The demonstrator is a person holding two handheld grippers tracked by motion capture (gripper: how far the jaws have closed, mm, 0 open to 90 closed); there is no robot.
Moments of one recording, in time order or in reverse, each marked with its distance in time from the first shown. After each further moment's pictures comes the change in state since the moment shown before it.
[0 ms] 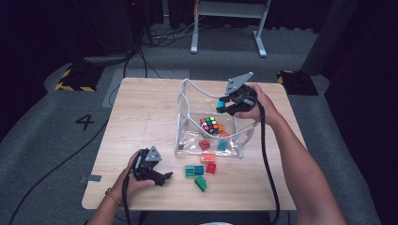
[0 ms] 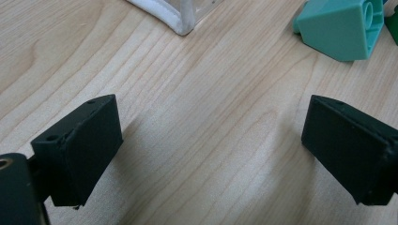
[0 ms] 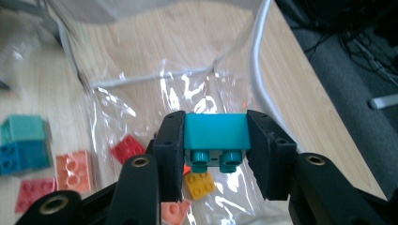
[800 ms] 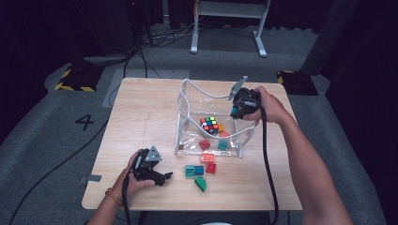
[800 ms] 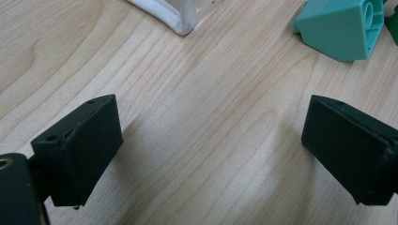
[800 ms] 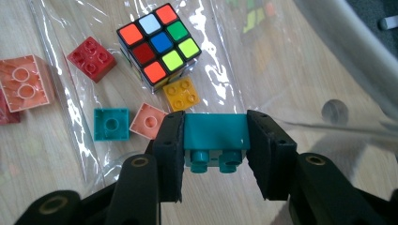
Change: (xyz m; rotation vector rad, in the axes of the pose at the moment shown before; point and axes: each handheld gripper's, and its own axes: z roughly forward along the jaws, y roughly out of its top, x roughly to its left) left arm 0.000 0.000 0.000 -0.004 -0.001 -0.005; right arm -0.016 -0.027 0.013 0.325 -0.016 -0.002
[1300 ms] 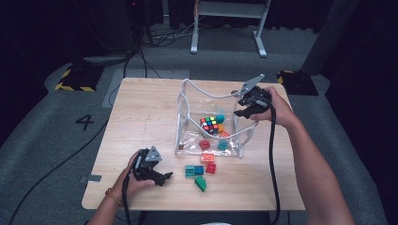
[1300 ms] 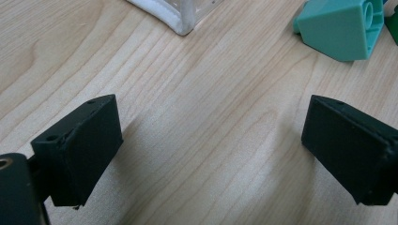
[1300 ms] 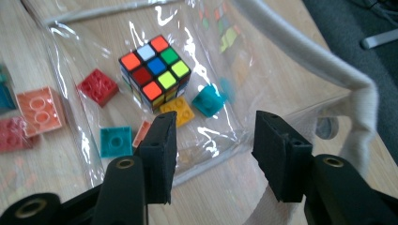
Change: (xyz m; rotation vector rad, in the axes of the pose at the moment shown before) left arm 0.000 0.000 0.000 0.000 0.000 0.000; right arm -0.003 -0.023 -0.019 -0.167 -0.021 0.081
